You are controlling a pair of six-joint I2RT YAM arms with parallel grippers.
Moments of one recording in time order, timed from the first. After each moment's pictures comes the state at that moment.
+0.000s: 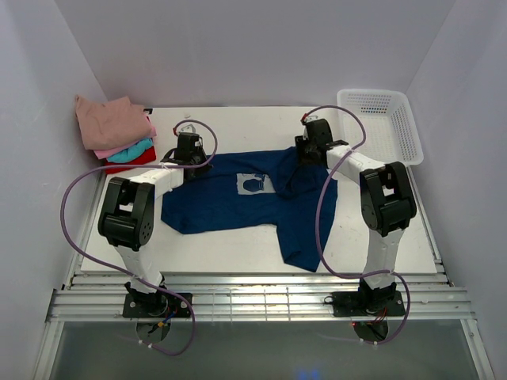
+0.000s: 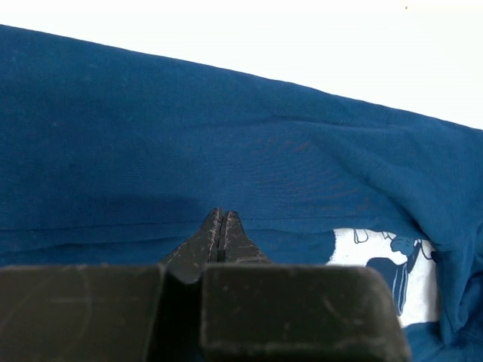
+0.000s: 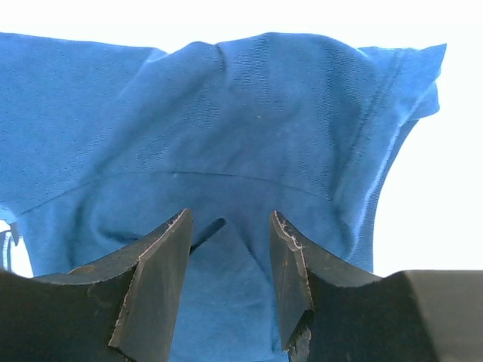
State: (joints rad) left arm -0.25 1.83 1.13 -0.03 -0.08 -0.54; right arm 0.36 1.98 1.40 -0.23 0.06 0.13
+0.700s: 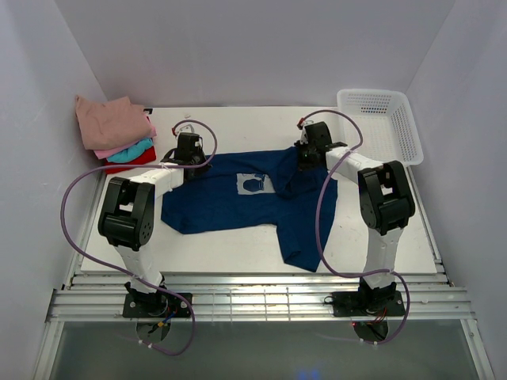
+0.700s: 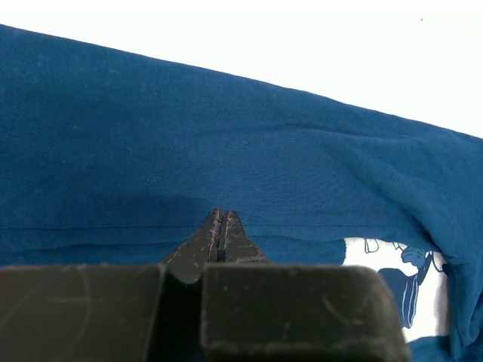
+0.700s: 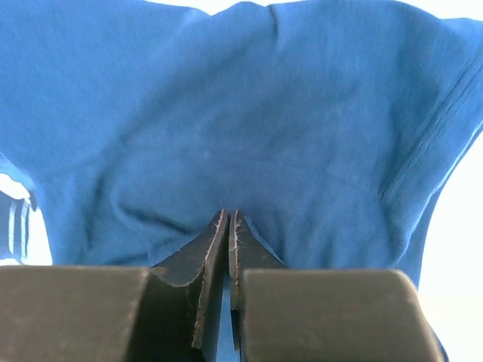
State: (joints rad) left arm -0.25 1.83 1.13 -0.03 -0.12 -0.54; right arm 0.35 2.00 1.39 -0.24 -0.07 0.12
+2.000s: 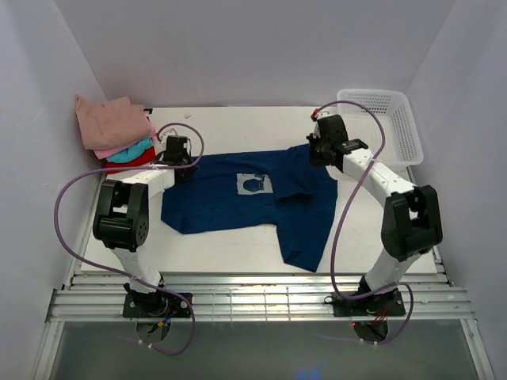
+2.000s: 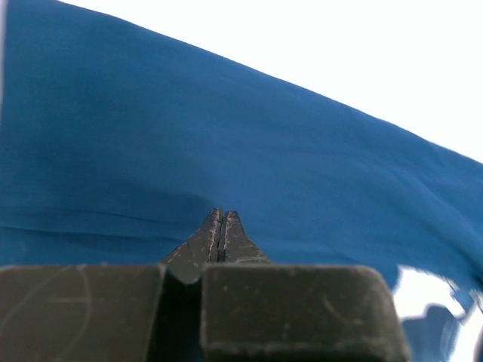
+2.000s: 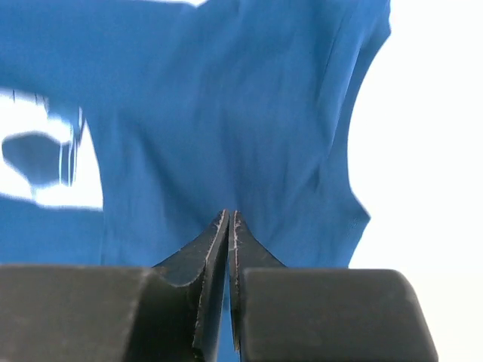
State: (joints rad) left arm -0.19 1.80 1.09 -0.06 -0.20 -0.57; right arm 0.36 1.64 1.25 -0.43 0.02 0.15
